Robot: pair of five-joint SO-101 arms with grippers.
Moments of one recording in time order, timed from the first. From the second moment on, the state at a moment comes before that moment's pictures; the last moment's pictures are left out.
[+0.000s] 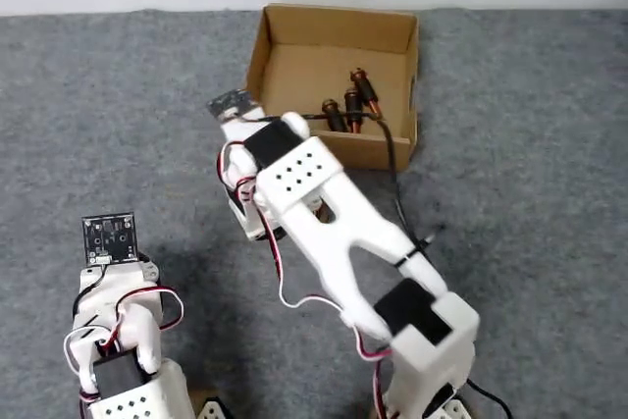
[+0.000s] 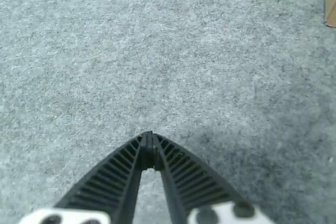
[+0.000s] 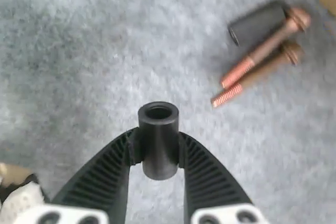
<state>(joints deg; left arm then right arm) -24.1 -103.5 96.7 59.5 -4.8 -43.1 14.0 -18.5 97.3 -11.5</state>
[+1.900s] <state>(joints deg) 13.1 -80.7 72.2 57.3 9.7 6.1 -100.7 64.6 87.1 -15.5</state>
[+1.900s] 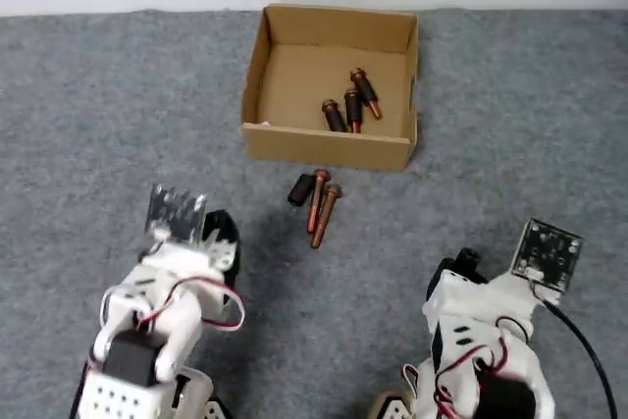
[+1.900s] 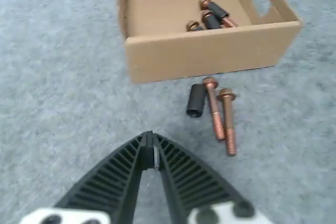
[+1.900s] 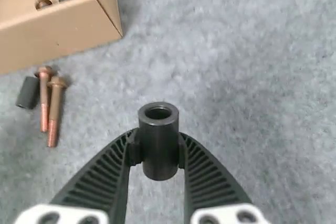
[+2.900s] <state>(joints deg) 25.6 10.4 11.1 54.0 22.5 7.6 -101.5 64.6 87.1 -15.5</state>
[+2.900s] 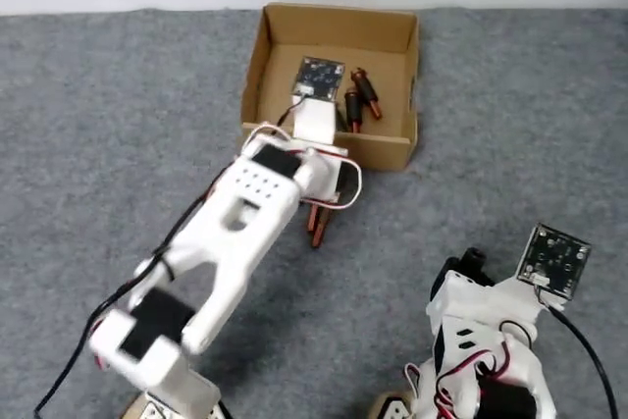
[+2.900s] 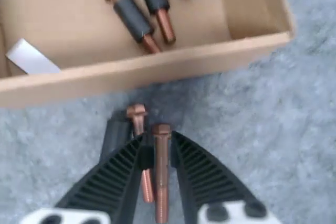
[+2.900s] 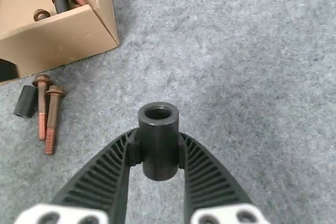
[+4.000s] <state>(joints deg) 26.5 53.5 -39.5 87.3 24.0 8.7 -101.5 64.6 87.1 -15.5</state>
